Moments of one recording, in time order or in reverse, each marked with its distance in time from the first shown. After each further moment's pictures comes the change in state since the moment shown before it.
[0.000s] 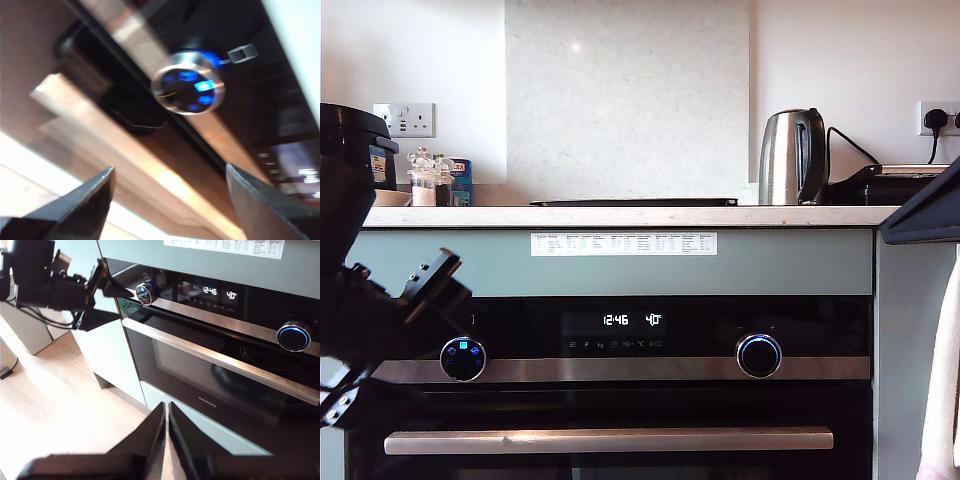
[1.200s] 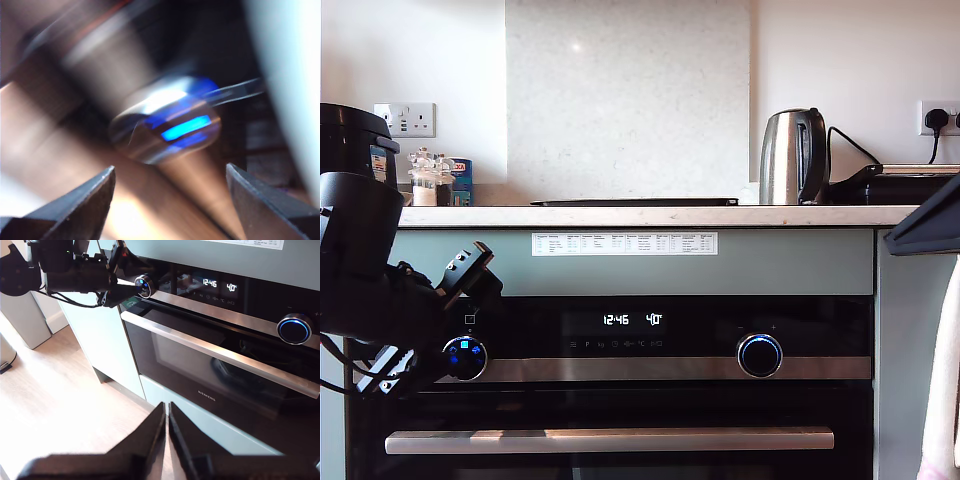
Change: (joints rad) left arm 0.027 0.172 0.178 0.146 0.032 0.160; right arm 0.000 0.000 0.000 -0.024 0.001 0.000
